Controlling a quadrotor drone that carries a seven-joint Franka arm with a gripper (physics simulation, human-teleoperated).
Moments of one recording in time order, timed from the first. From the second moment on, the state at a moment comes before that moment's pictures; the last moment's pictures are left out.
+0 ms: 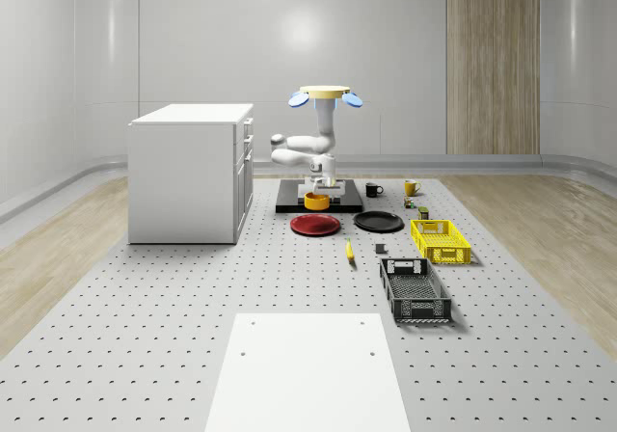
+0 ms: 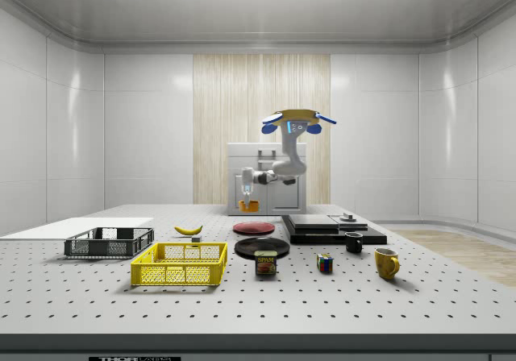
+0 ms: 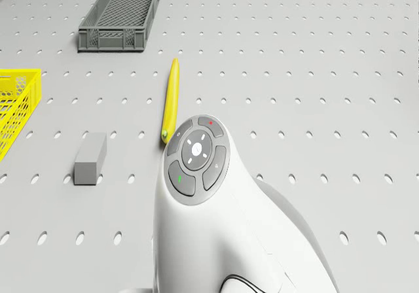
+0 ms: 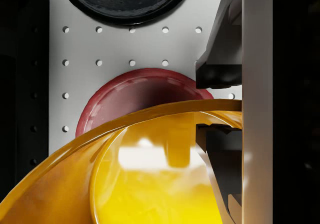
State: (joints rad) arm -1.21 -1.49 1.28 -2.85 -1.87 1.58 1.72
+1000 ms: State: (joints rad) arm -1.21 -1.50 1.28 -2.85 -1.86 1.59 1.72
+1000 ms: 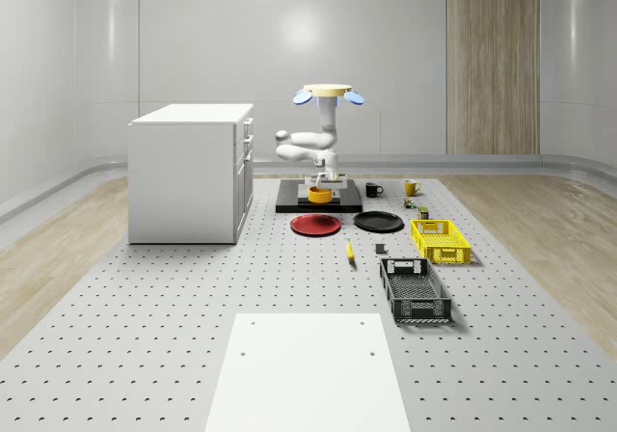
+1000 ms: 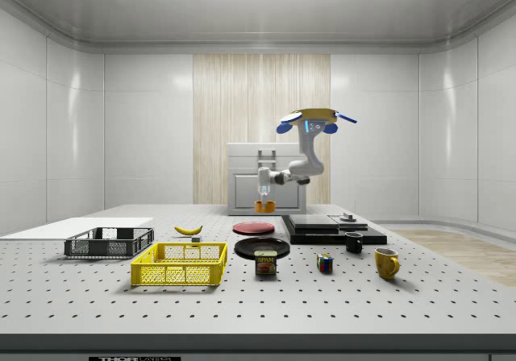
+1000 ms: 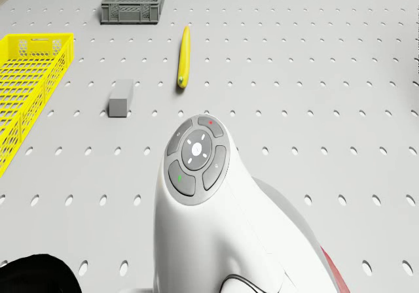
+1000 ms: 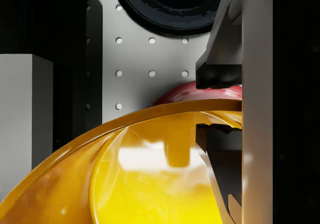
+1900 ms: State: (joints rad) arm -1.21 -1.51 1.28 -2.85 -1.86 1.59 1.72
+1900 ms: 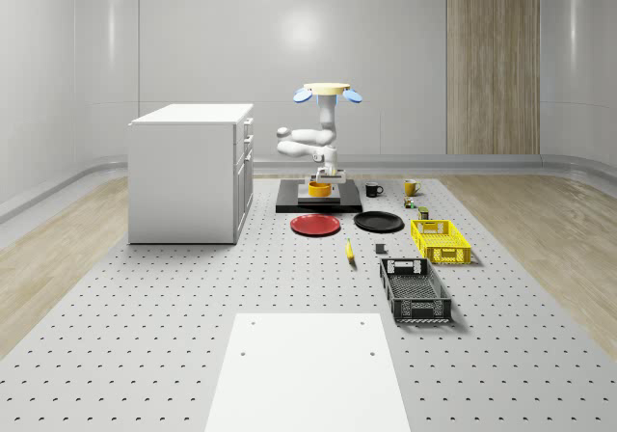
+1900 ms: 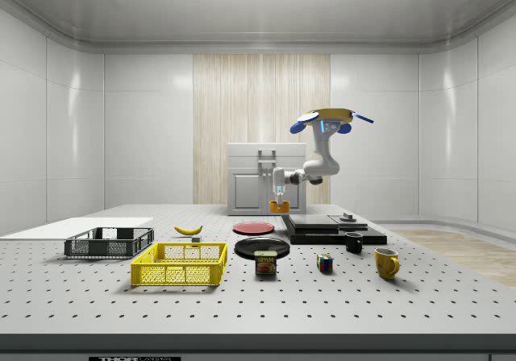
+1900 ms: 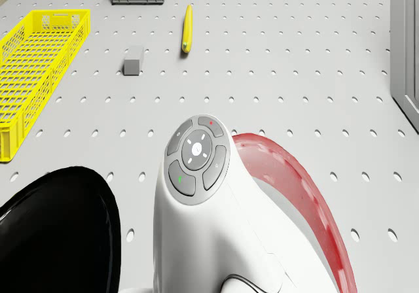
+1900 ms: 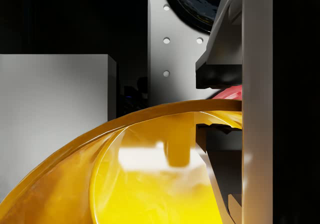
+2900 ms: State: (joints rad) arm -1.22 -1.52 1.28 -2.85 -1.86 1.60 1.72
